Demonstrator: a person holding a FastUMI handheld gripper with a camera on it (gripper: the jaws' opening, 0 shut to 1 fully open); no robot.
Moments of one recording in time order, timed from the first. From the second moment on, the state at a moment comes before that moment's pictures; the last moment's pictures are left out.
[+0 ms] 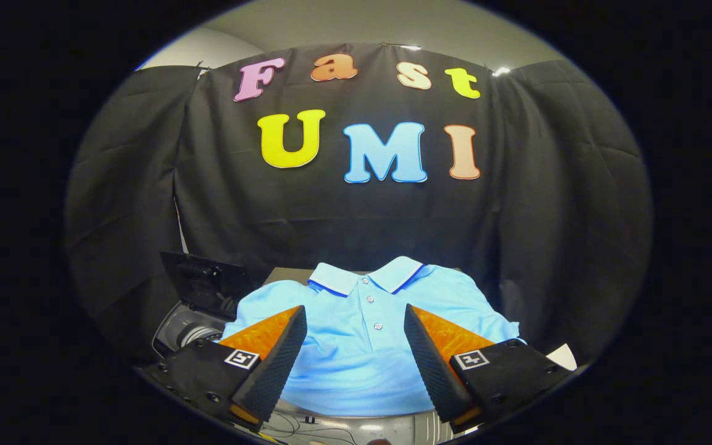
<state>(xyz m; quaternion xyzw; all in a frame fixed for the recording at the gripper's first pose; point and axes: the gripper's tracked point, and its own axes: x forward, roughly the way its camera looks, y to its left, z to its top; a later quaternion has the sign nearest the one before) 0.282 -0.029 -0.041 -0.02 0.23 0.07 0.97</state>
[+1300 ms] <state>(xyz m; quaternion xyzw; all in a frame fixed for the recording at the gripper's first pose) 0.335 -0.023 -0.127 -0.04 0.42 0.13 0.90</state>
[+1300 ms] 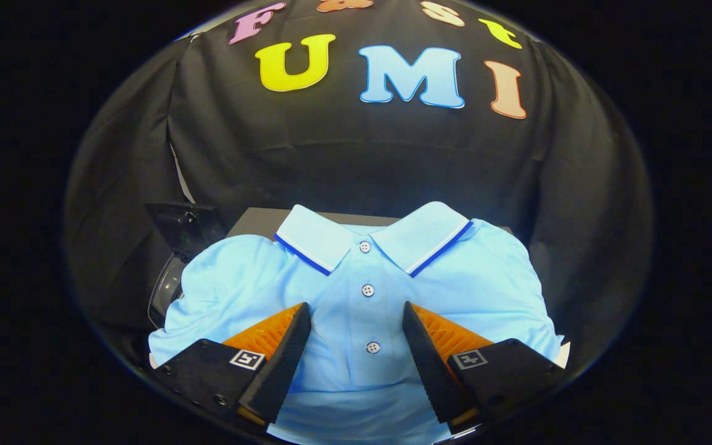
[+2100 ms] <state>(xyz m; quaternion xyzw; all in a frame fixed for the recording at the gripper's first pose) 0.333 -0.017 -0.105 0.03 0.38 0.12 0.92</state>
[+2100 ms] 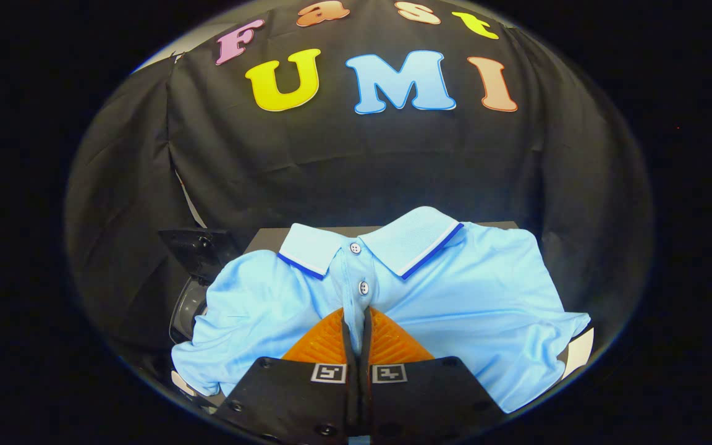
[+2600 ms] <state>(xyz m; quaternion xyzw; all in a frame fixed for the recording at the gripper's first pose) 0.321 0.041 -0.062 0.08 0.34 0.12 0.93</state>
